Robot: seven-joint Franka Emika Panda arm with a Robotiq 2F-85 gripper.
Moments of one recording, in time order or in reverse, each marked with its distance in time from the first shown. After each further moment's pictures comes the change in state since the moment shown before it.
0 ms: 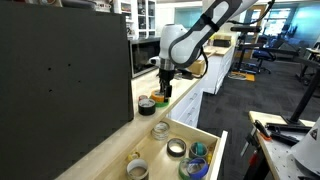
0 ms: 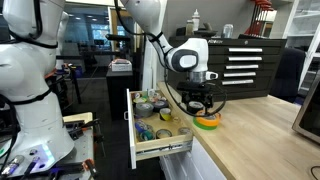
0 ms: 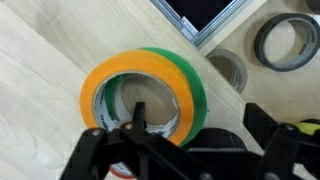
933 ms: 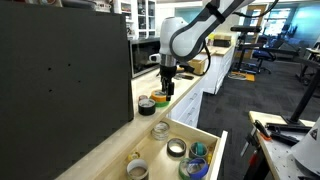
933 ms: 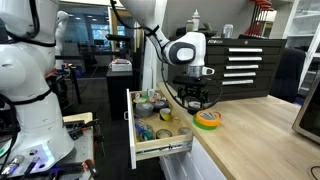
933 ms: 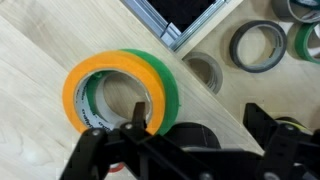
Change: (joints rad) arm 0.028 -0.066 -0.003 -0.024 0.016 -0.092 0.002
